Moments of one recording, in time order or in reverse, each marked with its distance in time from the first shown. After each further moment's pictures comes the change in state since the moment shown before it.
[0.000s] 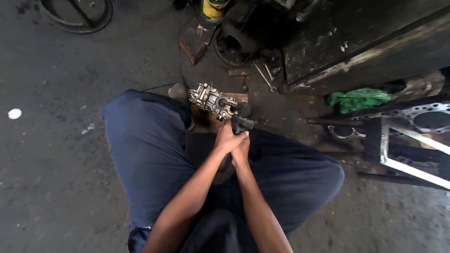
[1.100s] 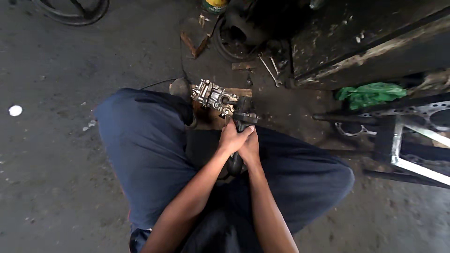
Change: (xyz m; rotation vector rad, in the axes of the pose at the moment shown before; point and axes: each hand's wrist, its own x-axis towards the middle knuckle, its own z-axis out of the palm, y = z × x) left_hand 0.003 0.003 0.005 -0.140 0.023 -0.085; right_hand 0.011 -0.032 -0.017 -0.469 -0.123 0.035
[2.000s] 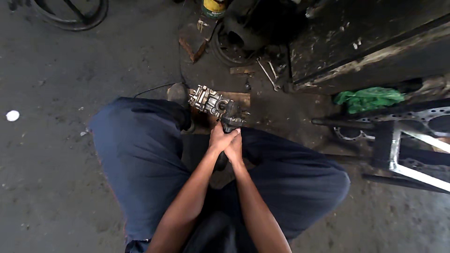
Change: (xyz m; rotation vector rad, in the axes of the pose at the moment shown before) left_hand 0.039 -0.031 -0.010 -0.041 0.092 -0.015; right_hand 0.030 0.031 0.050 0.098 -0.023 -0.031
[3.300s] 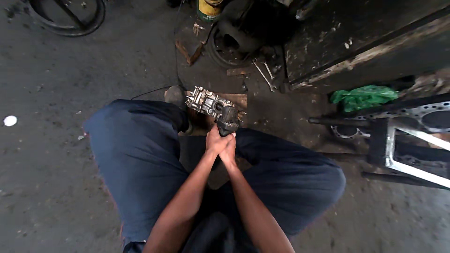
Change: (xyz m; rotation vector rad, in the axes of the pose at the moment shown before) left_hand -0.003 -0.011 0.002 0.171 0.019 -0.033; right_hand -0.013 0.016 0.013 -0.047 0.077 -0.062
